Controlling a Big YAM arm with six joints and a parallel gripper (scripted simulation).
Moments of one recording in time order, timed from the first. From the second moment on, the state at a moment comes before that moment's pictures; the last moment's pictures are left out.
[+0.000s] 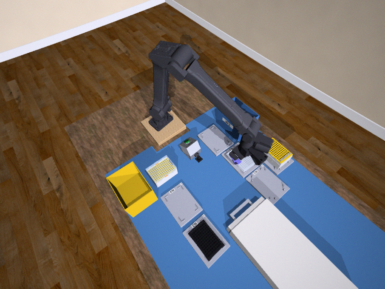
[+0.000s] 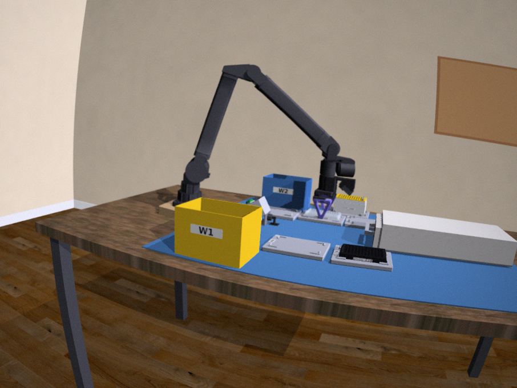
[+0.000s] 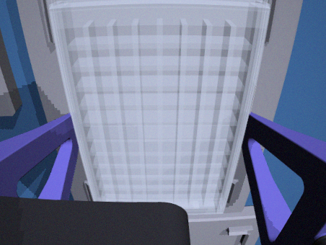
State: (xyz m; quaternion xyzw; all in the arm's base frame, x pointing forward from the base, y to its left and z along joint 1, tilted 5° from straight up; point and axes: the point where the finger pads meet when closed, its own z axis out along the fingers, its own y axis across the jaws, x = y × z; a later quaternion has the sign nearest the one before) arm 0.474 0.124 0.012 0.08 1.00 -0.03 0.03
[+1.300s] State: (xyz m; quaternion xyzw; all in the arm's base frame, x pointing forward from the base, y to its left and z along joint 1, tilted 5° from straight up) arm 0.472 0.124 0.015 0.08 1.00 -0.03 0.03
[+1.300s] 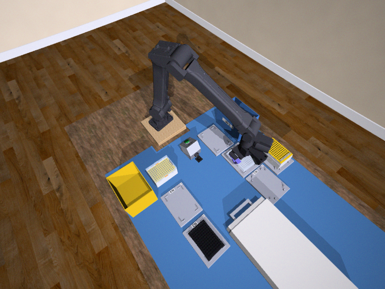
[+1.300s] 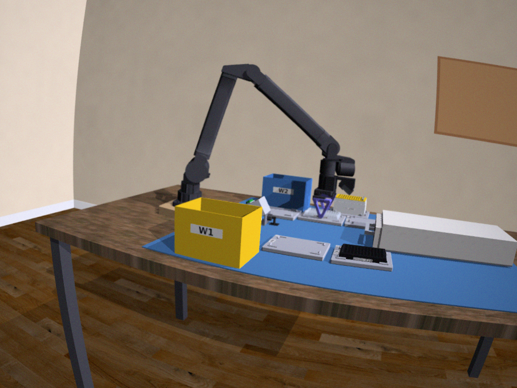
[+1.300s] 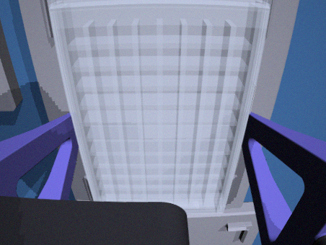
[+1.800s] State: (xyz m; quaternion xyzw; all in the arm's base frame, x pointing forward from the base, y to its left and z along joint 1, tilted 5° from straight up) arm 0.473 0.124 0.020 0.08 1.00 -0.03 0.03
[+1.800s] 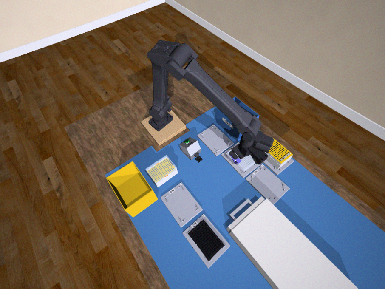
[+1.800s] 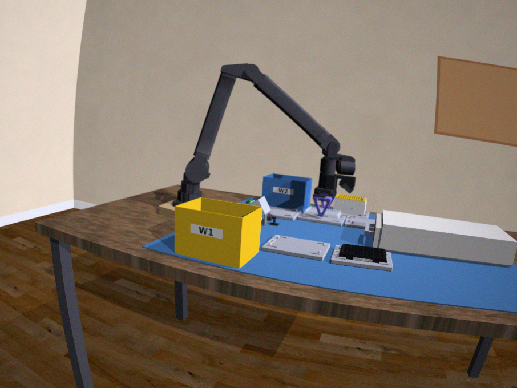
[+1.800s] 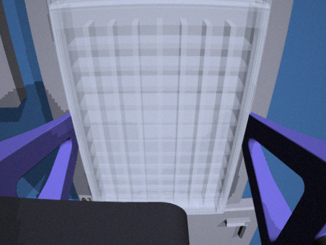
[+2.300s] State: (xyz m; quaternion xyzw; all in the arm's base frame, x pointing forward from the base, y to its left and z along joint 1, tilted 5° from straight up) arm 0.472 0.124 0.034 0.08 1.00 -0.03 0.03
